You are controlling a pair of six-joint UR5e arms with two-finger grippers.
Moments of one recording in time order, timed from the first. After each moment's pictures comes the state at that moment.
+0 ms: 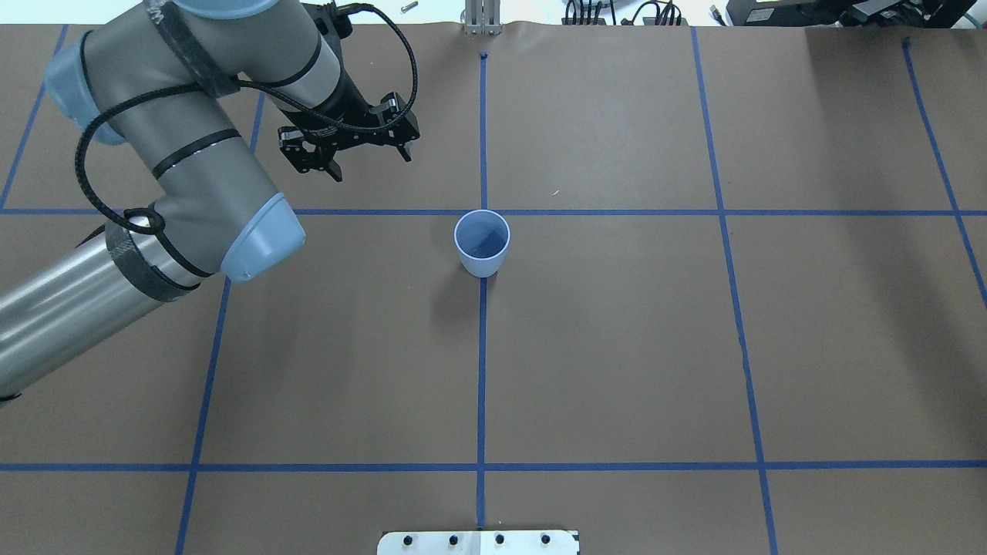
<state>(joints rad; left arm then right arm) -0.83 -2.31 -1.65 -1.60 -2.15 -1.23 1.74 -1.45 1.96 -2.06 2.53 1.01</state>
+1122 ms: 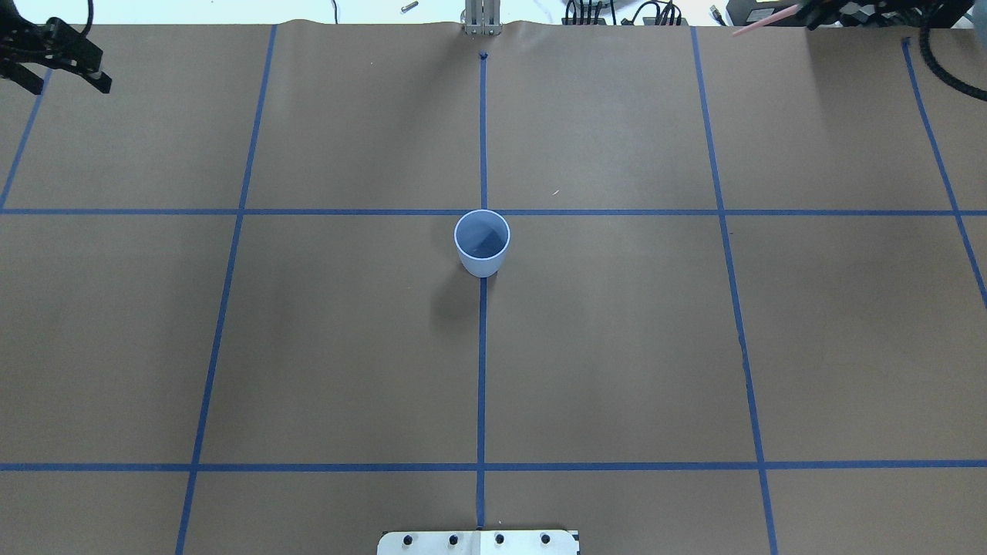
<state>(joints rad) -1.30 -1.97 -1.62 -1.59 -2.35 -0.47 1.26 -0.87 1.99 -2.07 2.55 1.12</state>
